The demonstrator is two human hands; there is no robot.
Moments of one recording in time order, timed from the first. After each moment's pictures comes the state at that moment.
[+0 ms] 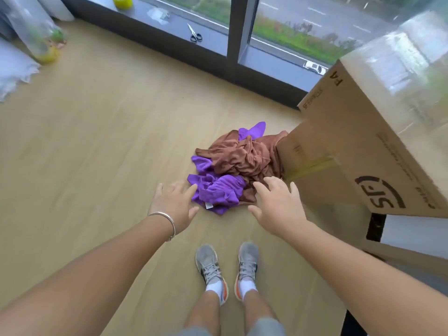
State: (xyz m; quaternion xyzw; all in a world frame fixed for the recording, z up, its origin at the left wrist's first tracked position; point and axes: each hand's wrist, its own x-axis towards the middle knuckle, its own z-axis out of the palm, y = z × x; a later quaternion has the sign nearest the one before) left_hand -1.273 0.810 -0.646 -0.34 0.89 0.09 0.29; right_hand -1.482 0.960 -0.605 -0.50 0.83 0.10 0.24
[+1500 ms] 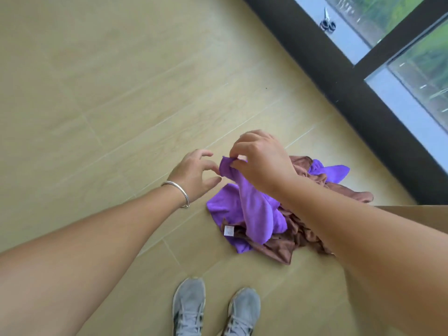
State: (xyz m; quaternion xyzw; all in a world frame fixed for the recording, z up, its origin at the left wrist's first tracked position) left_hand -1.209 0.710 -0.871 -0.55 0.74 0.38 -0.12; right_hand -1.395 0.708 -0.793 -0.79 0.58 -0.08 0.18
